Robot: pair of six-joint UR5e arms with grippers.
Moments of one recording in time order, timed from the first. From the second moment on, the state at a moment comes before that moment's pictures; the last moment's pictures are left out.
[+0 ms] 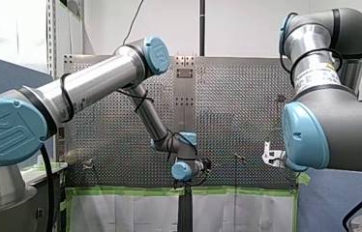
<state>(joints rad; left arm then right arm) -0.68 -2.60 -1.45 -2.32 -1.71 -1.57 1.59 -0.74 1.79 -0.91 1.43 1.62</state>
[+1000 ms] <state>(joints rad) -0.66 -2.64 -1.42 -2.31 -1.70 -1.74 1.56 -0.74 1.75 -0.89 1.44 1.63</state>
